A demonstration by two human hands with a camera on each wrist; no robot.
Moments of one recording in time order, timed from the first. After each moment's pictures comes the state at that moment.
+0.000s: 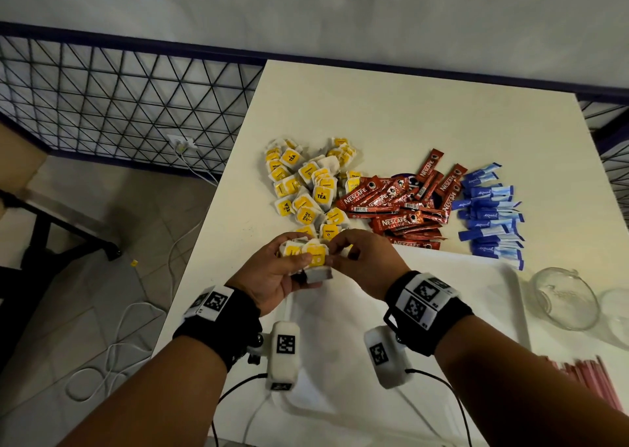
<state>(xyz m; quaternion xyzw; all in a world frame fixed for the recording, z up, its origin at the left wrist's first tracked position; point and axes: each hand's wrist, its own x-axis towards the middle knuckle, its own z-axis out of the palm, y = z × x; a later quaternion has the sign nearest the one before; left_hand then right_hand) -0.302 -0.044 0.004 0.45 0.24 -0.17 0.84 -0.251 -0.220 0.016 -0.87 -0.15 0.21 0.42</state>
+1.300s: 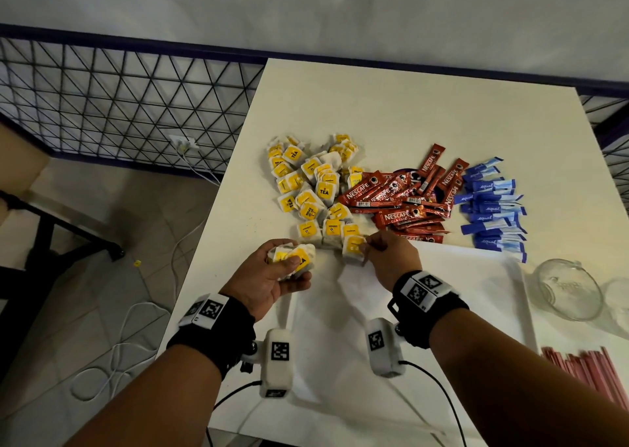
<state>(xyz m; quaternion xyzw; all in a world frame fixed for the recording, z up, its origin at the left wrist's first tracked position) -0.321 -0.027 -0.012 0.47 0.29 -0.14 0.82 -0.245 -0.241 -0.031 -0.90 0.08 0.19 0.39</state>
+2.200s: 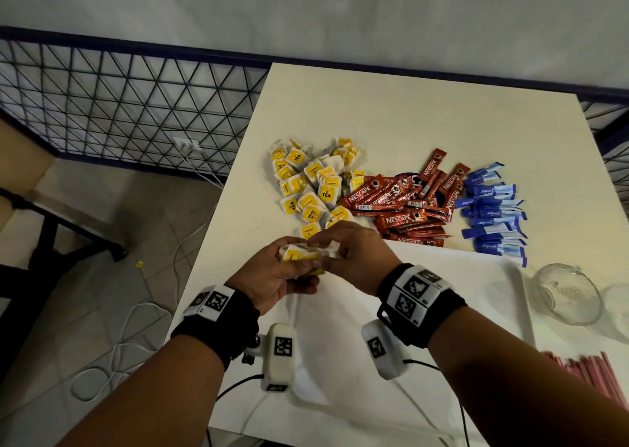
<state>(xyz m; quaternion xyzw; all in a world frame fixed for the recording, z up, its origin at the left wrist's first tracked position) -0.315 -0.033 0.006 0.51 0.23 -0.19 0.81 -0.253 -0.203 0.018 -0.85 -0.29 0.14 0.41</state>
